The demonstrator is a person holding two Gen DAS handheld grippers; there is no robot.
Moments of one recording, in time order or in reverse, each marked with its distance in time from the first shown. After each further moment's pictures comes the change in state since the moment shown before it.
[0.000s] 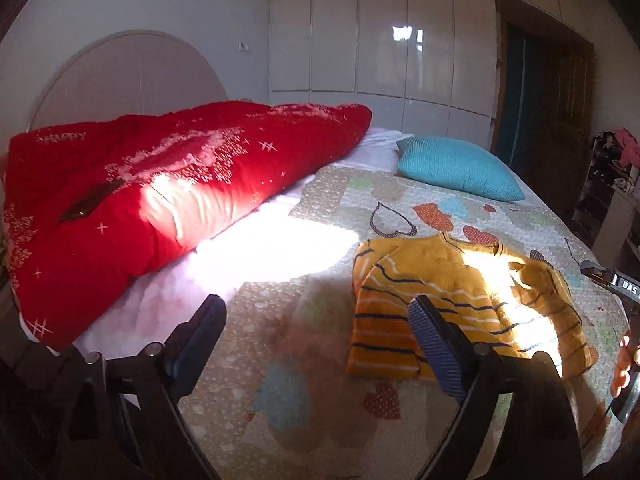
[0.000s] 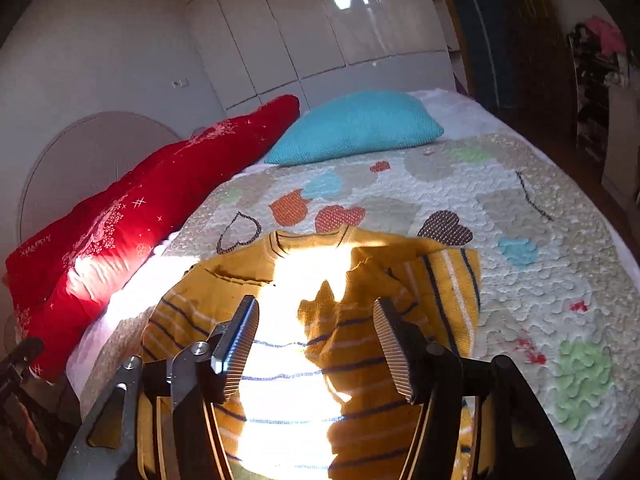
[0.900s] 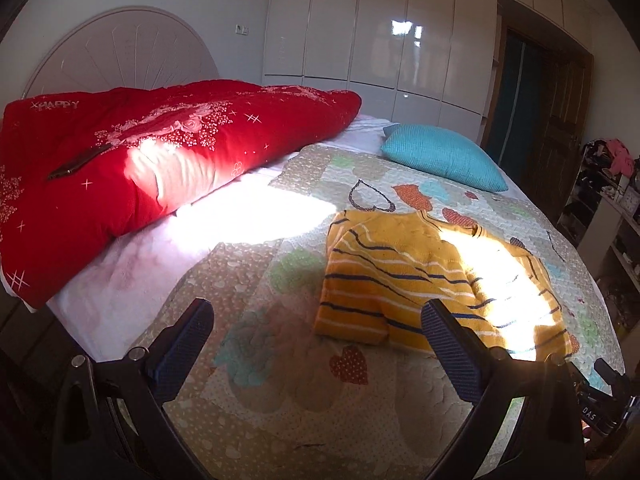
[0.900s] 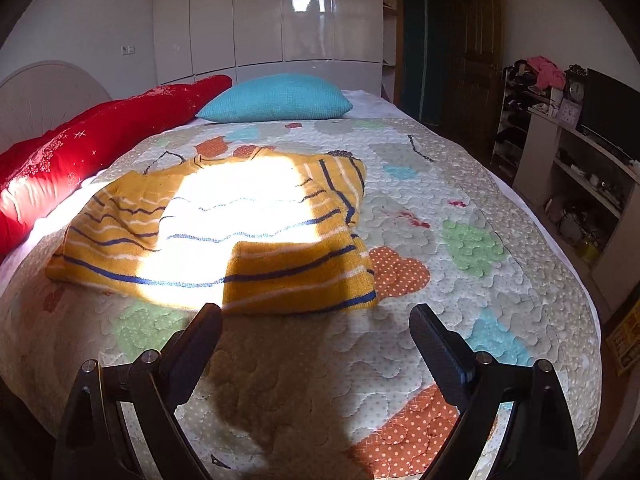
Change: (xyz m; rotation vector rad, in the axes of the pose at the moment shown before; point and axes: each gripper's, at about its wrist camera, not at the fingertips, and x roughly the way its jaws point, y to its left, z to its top) left arm 0.012 -0.015 -0.038 -0.070 0.104 -0.096; right arm -0.049 0.003 -0.124 -0.072 0.061 -0.356
